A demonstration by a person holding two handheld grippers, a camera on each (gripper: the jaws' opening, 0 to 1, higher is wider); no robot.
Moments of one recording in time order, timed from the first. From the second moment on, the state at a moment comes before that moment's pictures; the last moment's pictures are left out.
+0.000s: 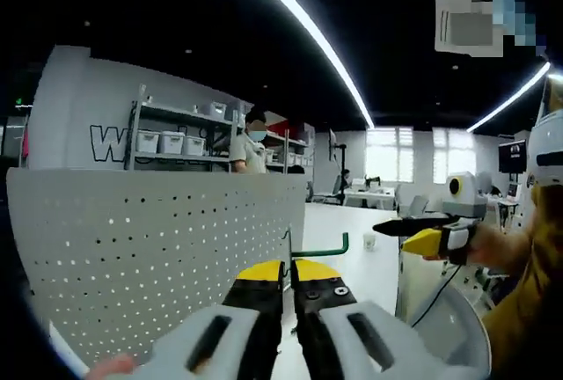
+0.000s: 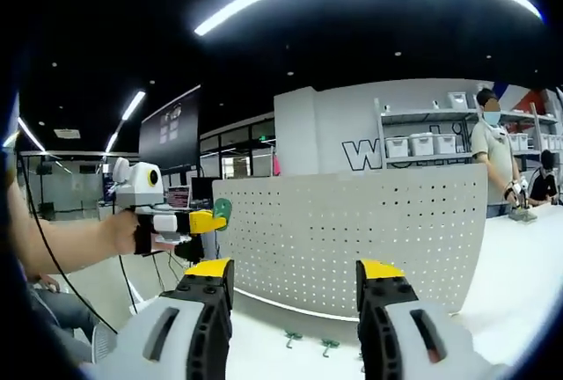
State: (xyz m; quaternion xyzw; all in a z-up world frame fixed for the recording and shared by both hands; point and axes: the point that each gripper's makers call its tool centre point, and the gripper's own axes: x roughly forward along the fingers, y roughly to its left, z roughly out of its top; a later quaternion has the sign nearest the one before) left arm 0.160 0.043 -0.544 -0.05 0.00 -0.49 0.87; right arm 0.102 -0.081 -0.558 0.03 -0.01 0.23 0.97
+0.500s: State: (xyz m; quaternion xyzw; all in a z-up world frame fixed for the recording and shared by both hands) left arm 0.146 0.029 -0.501 -0.09 -0.08 -0.45 0.88; right arm 0.096 -0.065 -0.505 0.04 -0.08 0.28 0.96
